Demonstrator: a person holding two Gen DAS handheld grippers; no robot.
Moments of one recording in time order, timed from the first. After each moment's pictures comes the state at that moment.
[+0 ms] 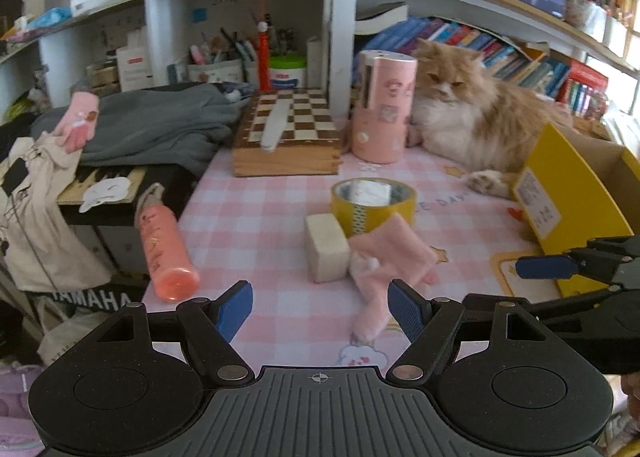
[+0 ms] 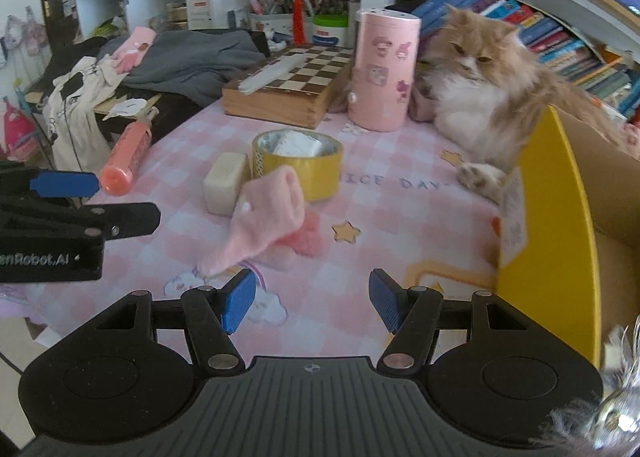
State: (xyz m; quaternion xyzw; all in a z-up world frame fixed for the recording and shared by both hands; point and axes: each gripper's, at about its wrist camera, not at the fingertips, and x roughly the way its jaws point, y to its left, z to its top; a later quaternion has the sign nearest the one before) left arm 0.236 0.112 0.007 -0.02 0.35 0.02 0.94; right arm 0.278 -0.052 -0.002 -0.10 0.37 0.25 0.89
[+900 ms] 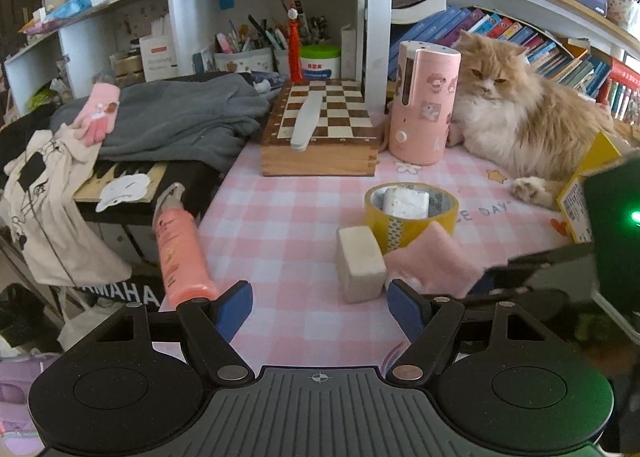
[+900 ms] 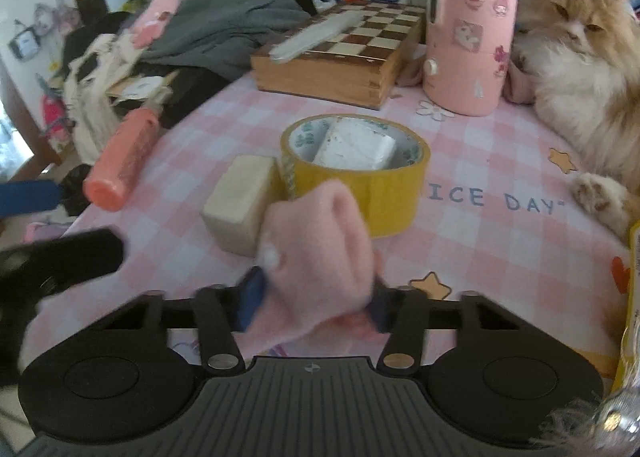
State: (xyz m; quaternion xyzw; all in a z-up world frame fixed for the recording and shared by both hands) left arm 0.272 0.116 0.002 -0.02 0.37 0.06 0.93; right arm 0.364 0.000 -0.049 -0.08 0.42 0.34 0.84
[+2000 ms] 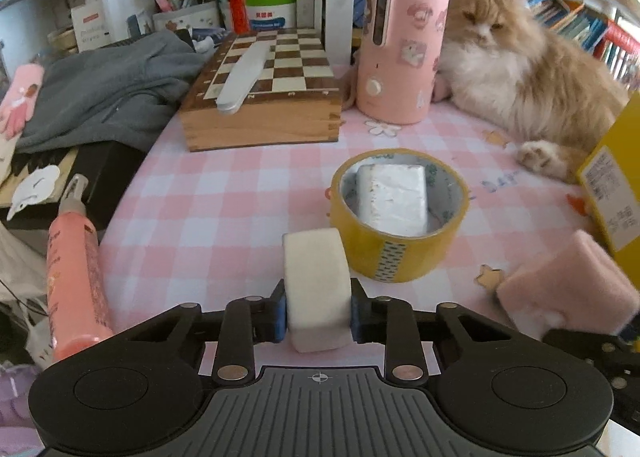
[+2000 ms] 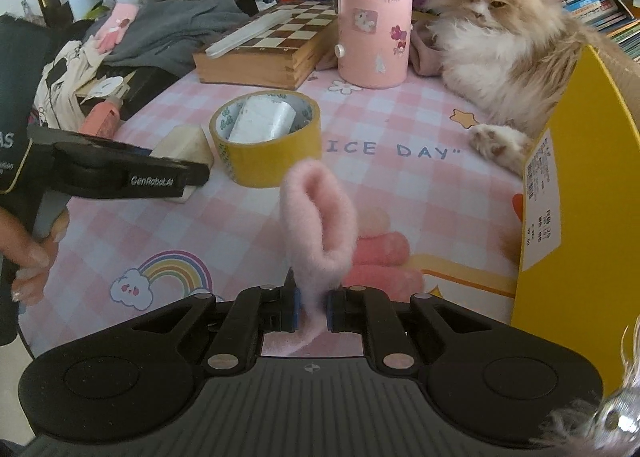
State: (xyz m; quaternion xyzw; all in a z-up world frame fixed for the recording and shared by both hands) left arm 0.348 0.106 -0.049 -0.02 0.42 0.01 0.91; right arm 0.339 -0.071 -0.036 -0.09 0.42 0.27 0.86
